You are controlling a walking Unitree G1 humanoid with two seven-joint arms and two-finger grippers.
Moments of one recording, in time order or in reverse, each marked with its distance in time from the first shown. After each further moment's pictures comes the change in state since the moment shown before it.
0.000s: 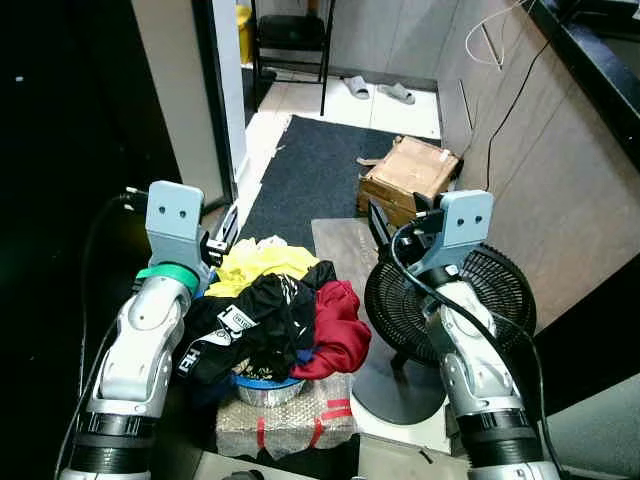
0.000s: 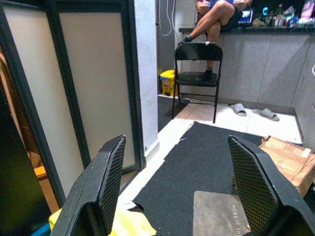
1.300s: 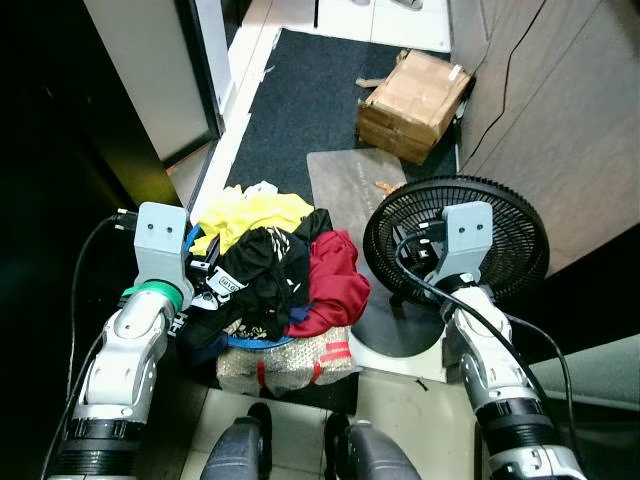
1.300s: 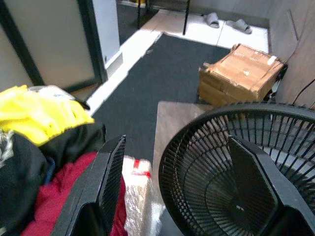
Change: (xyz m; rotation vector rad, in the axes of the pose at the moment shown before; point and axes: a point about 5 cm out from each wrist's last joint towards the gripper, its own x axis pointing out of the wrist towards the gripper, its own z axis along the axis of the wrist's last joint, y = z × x) left arm -0.004 0.023 -0.012 -0.016 0.107 0.043; right arm -0.001 -0.045 -0.024 -0.186 0.159 -0.101
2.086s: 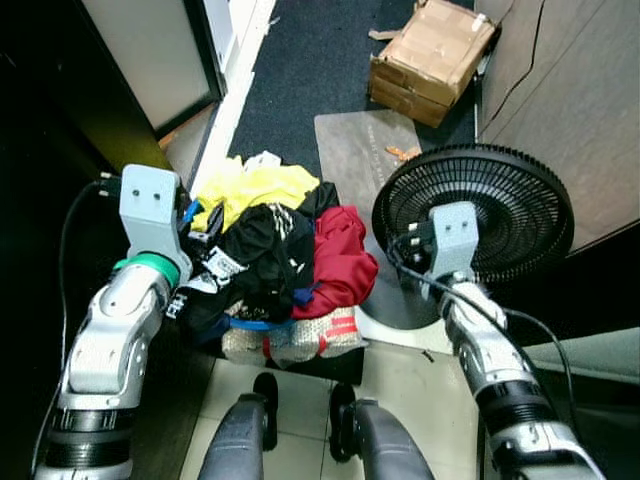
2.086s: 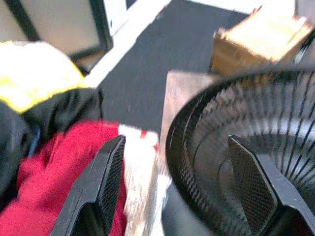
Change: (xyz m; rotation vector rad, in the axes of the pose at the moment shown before) left arm 0.010 -0.008 0.033 -0.020 -0.059 -0.083; right arm 0.021 0.000 0.006 0.025 0.027 0.033
